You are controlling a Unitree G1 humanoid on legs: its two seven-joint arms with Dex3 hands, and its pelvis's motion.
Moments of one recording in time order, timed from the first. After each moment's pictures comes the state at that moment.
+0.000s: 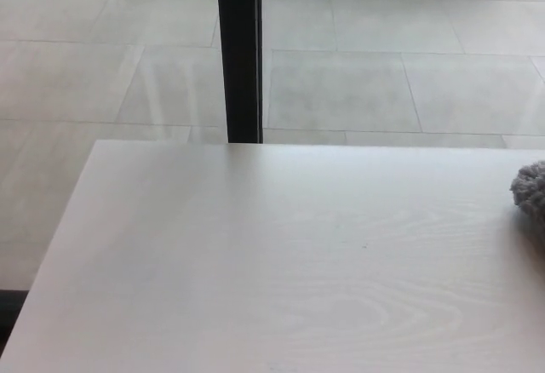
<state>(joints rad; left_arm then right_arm) 0.07 0.57 0.61 1.22 -0.29 -0.15 -0.35 -0.56 -0.61 0.21 1.23 -0.56 0.08 -0.51</state>
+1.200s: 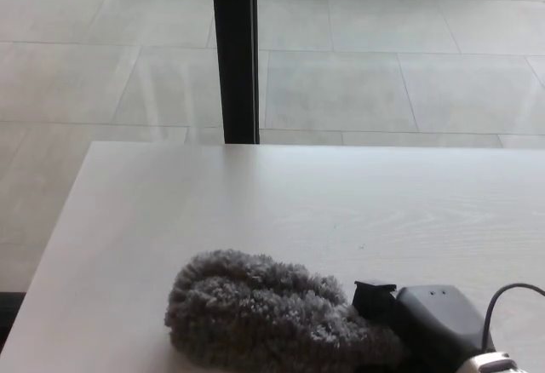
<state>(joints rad) 0.04 0.58 0.59 1.22 -0.30 -0.15 -0.36 -0.24 -0.51 0.62 0.25 -0.65 -0.05 -0.23</state>
